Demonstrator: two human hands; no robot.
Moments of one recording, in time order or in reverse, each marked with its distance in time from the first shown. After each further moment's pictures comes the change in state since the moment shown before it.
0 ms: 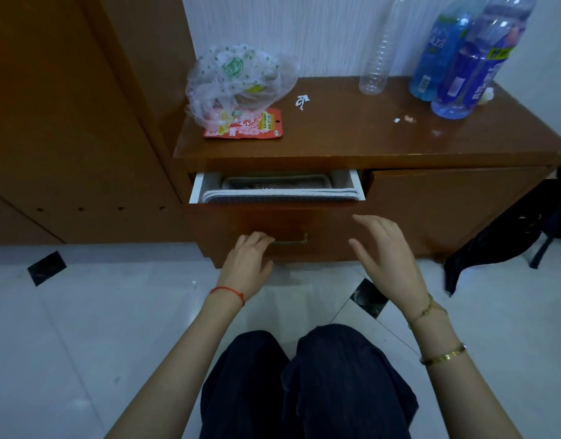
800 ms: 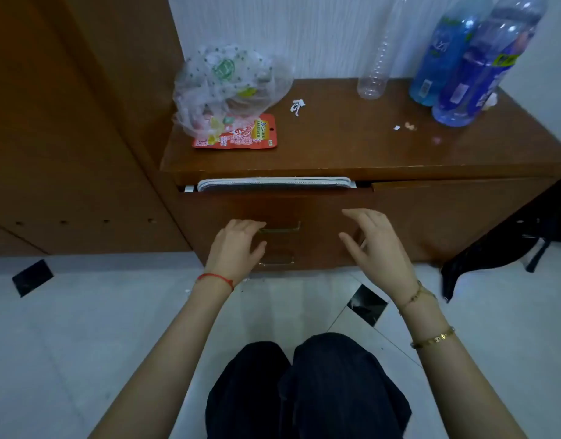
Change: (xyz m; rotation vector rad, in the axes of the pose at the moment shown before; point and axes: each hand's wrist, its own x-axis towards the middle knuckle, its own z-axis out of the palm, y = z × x) left_hand 0.056 -0.013 -0.025 0.025 0.081 0.017; right_hand 0.054 0.013 0.010 -0.046 -0.058 -0.033
